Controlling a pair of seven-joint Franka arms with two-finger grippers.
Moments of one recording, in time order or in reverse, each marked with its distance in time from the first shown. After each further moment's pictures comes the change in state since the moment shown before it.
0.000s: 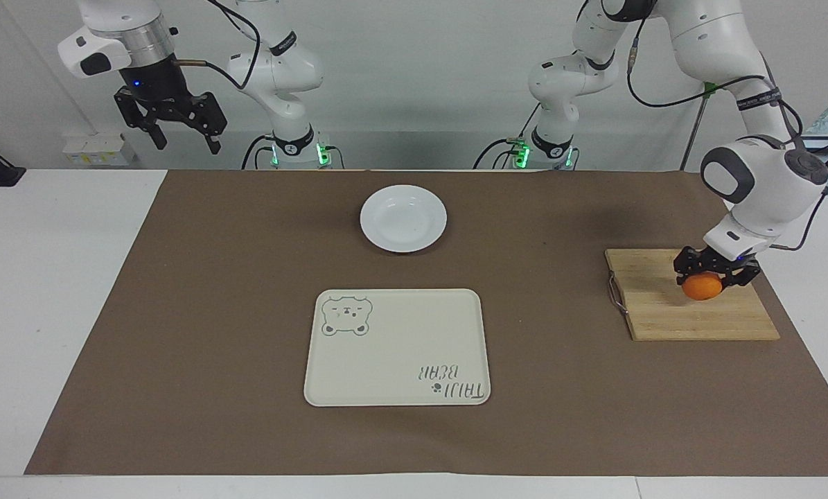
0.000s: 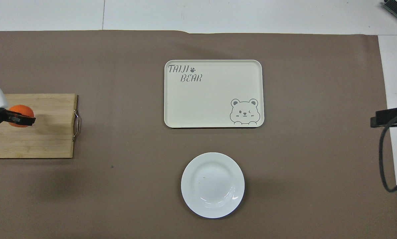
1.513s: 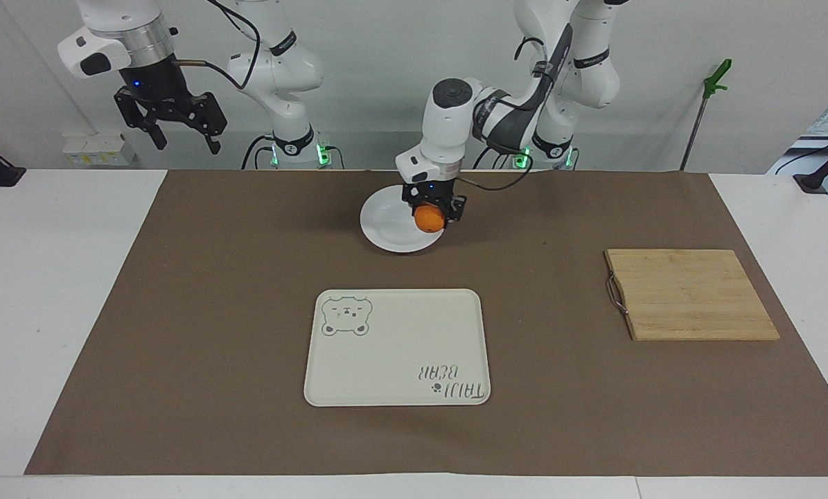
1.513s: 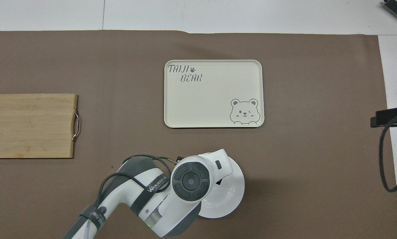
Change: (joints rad) left arm -1.075 -0.043 -0.018 -0.069 -0.018 0.024 -1.000; right arm 0.000 0.000 0.000 0.000 0.000 0.000 0.000
